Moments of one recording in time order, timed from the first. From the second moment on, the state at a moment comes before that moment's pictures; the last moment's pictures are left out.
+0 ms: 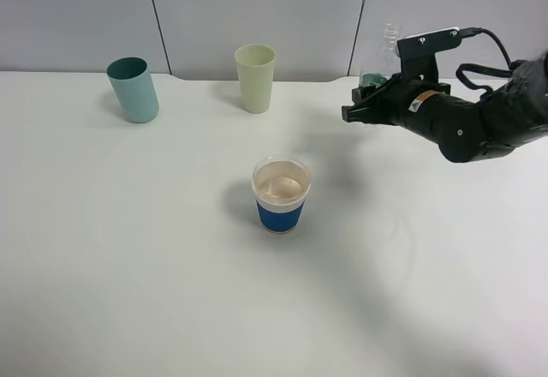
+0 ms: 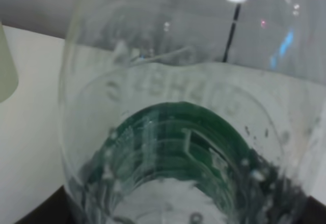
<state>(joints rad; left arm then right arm) 0.00 0.00 -0.50 -0.08 1.06 0.05 0.30 1.94 -0.75 0.10 -0.75 -0.17</state>
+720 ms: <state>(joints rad) 0.00 0.00 -0.50 -0.08 1.06 0.05 0.30 2.09 -0.76 0.10 -0.89 -0.17</state>
